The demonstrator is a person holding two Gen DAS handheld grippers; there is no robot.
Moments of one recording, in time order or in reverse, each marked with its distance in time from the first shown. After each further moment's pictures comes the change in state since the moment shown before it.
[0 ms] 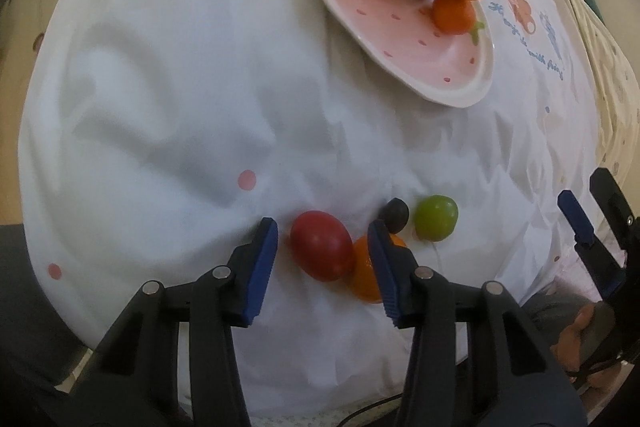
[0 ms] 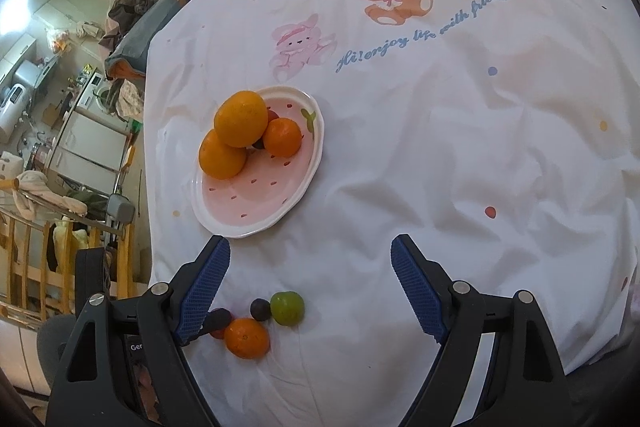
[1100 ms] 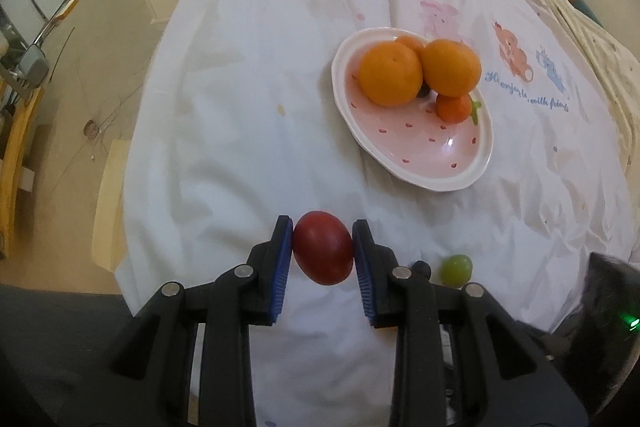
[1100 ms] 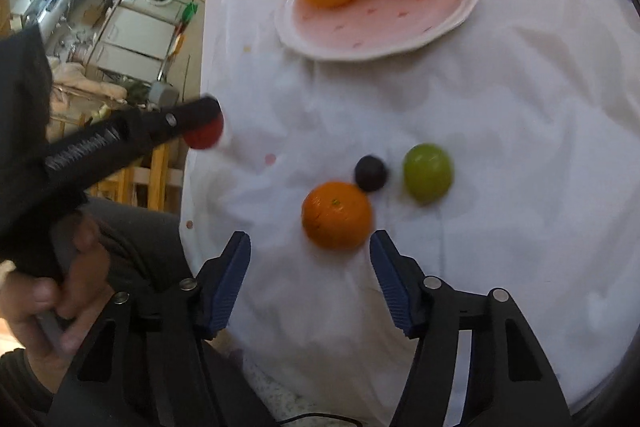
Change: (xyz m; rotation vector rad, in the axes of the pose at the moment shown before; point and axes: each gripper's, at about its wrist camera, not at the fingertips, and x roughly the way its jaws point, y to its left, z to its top) left arm -0.077 -0.003 0.017 0.124 -0.311 0.183; right arm 0.071 0.068 -0.081 -0.171 0.376 0.168
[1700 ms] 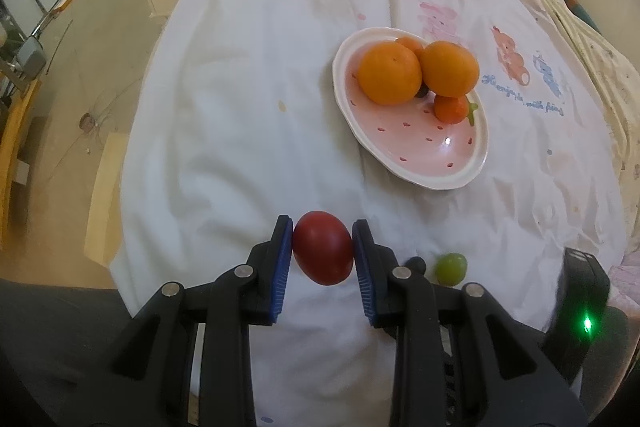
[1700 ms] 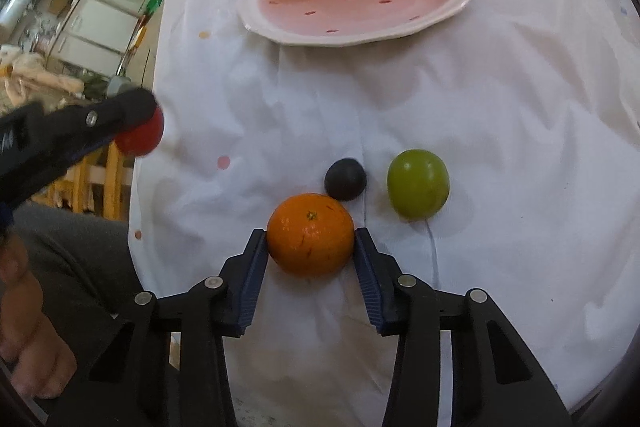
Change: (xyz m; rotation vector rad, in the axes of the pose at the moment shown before) left arm -0.001 0.004 -0.001 -0.016 0.006 -0.021; right arm 0.015 0.001 0.001 -0.012 0.001 -0.171
